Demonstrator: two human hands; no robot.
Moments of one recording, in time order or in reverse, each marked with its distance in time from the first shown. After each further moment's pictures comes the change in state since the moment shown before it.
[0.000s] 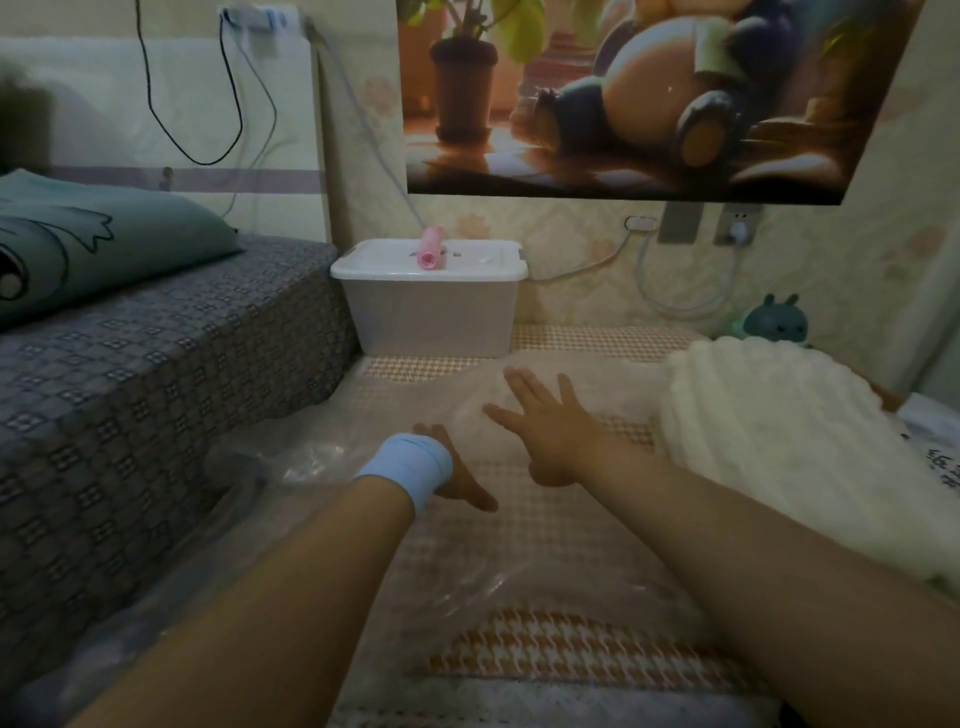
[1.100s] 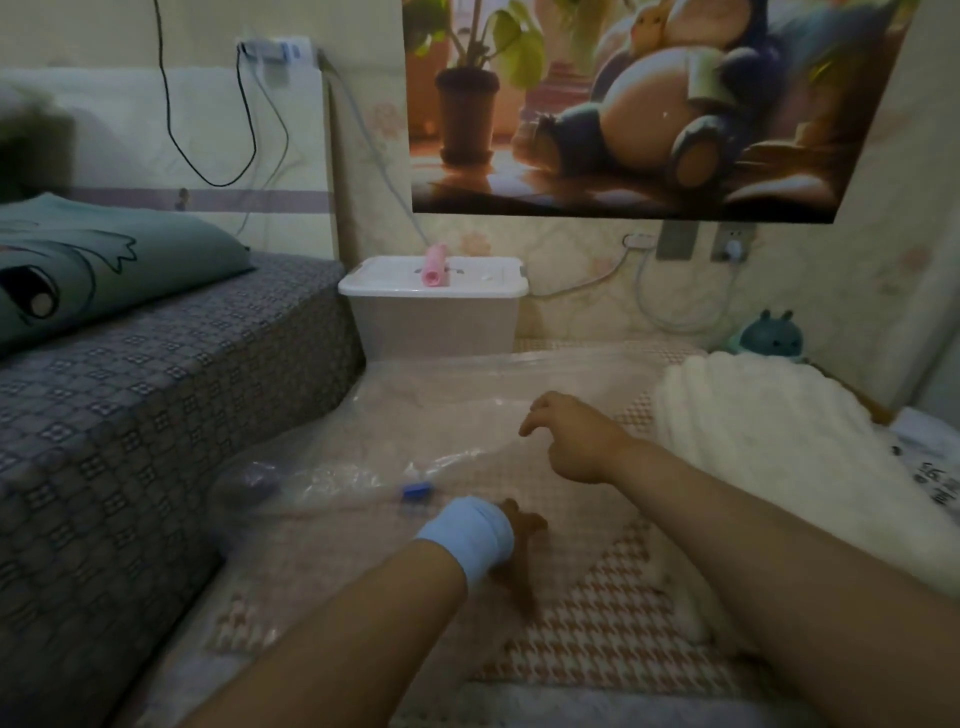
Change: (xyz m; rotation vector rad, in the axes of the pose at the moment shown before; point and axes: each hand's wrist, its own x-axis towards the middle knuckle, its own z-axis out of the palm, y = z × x) left_hand -0.041 0.056 0.030 0.271 -0.140 0.363; right_hand -0.023 0.024 -0.015 0.517 0.106 0.066
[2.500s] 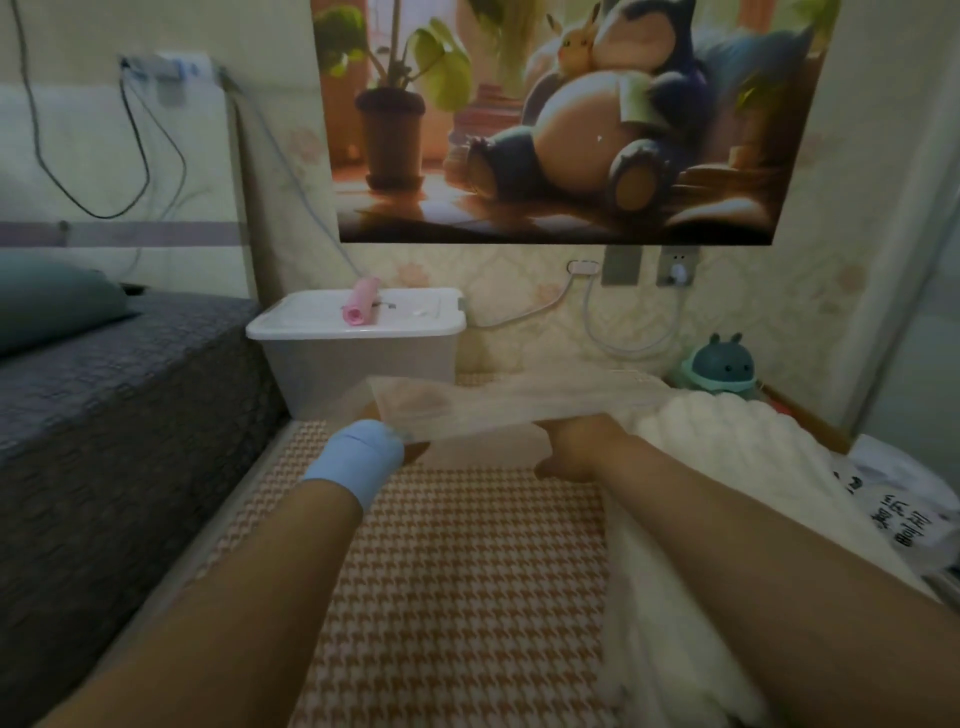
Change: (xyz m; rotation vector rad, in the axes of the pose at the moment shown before) left_hand 0.075 -0.091 -0.119 -0.321 0.730 -0.165; right_hand 0.051 0.106 -0.038 -0.265 -0.119 0.212
